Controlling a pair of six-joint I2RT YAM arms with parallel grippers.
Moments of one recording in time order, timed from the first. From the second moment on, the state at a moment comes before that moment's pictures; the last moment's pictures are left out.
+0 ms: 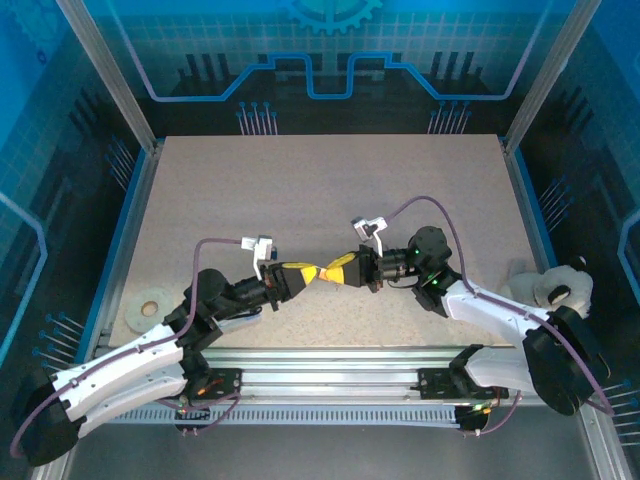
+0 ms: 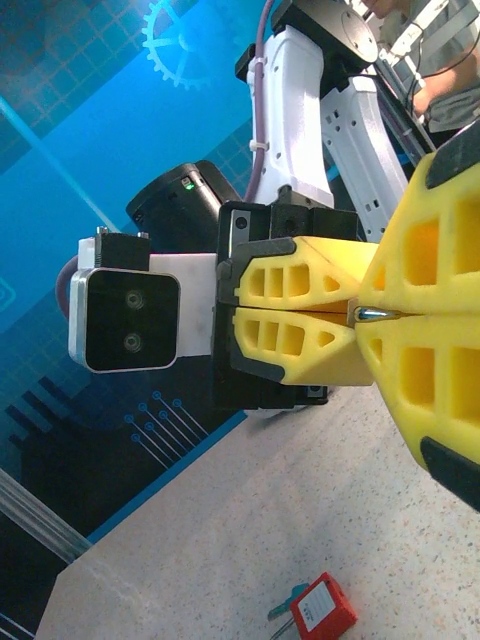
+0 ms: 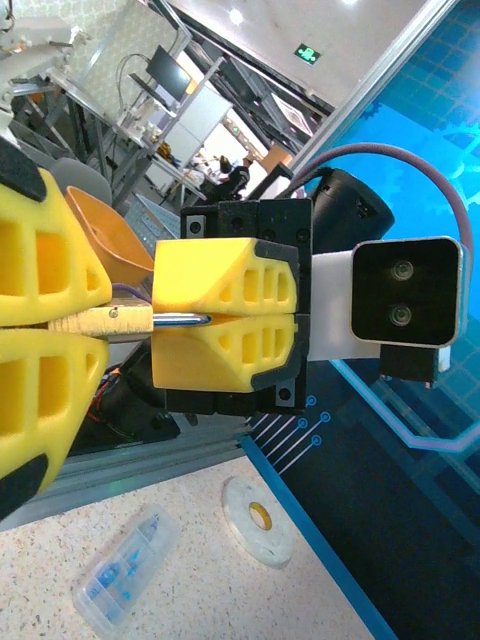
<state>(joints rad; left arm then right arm) -0.80 0.74 0.37 0.46 0.34 -0.86 0.61 1.21 0.54 0.80 -1.06 0.88</state>
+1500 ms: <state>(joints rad) -0.92 0.87 0.35 0.78 0.05 -0.85 0.64 1.16 0.54 0.88 -0.86 0.90</state>
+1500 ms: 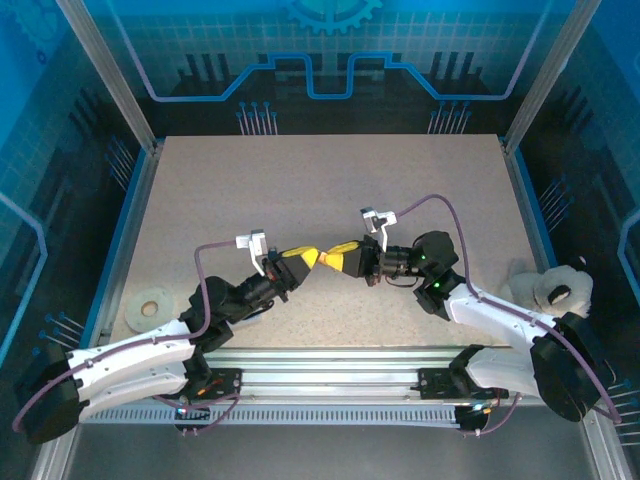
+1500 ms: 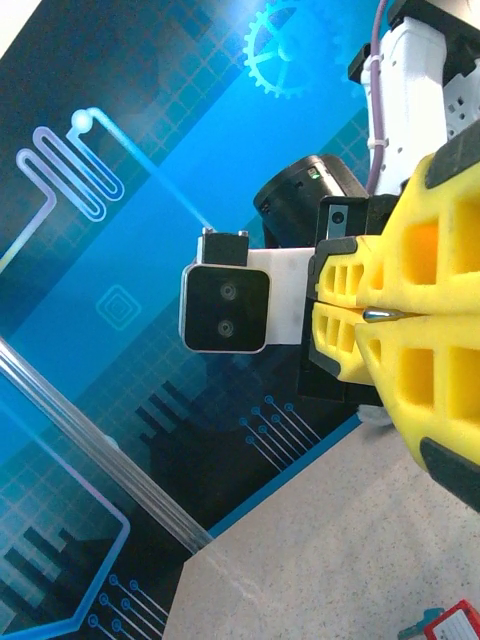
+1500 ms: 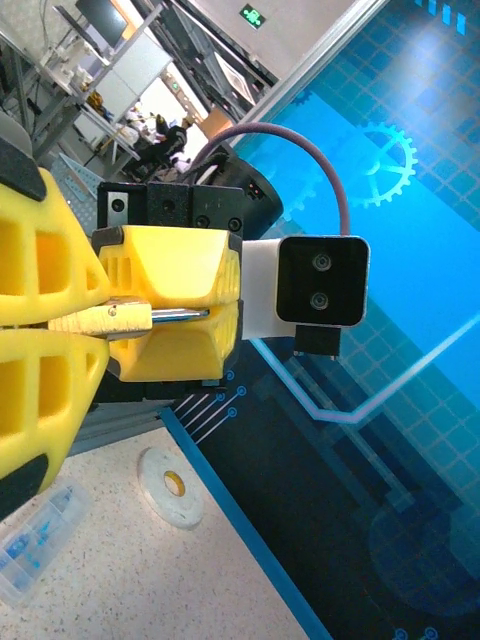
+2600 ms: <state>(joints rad) -0.99 0.97 0.29 1.06 -0.14 -0.85 0.66 1.24 0.54 1.02 -0.81 0.97</state>
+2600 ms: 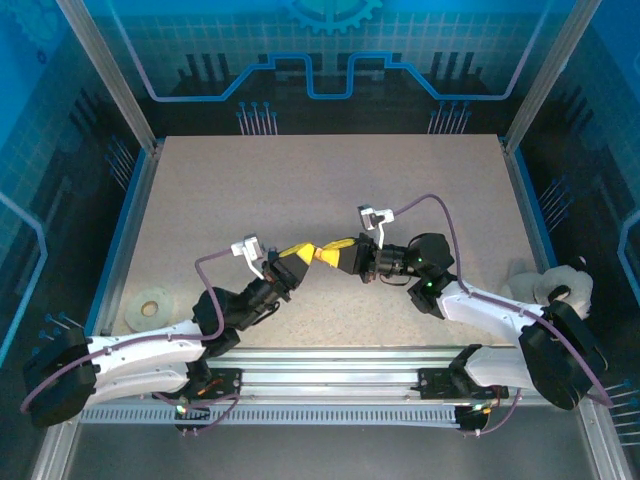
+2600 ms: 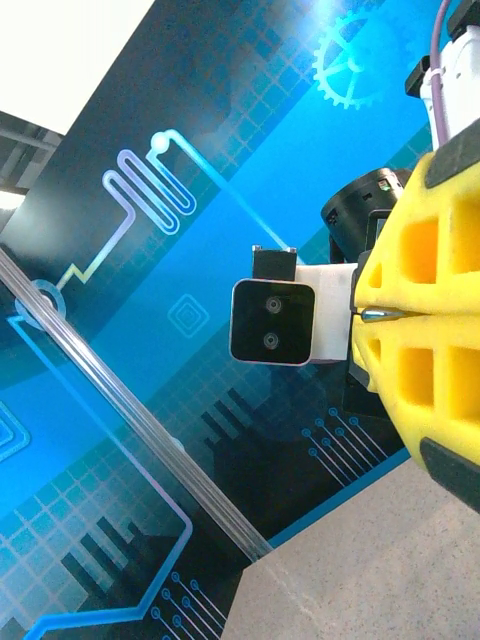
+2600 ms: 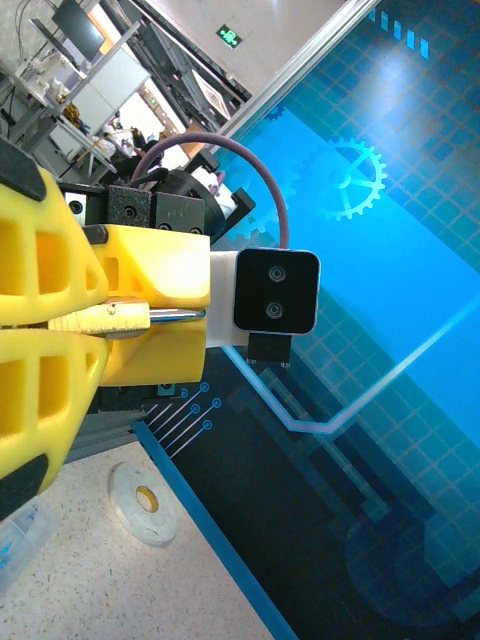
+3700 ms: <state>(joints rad) -1.03 0.72 0.39 0.41 -0.12 -0.74 0.70 1.18 0.49 0.86 -0.81 0.93</state>
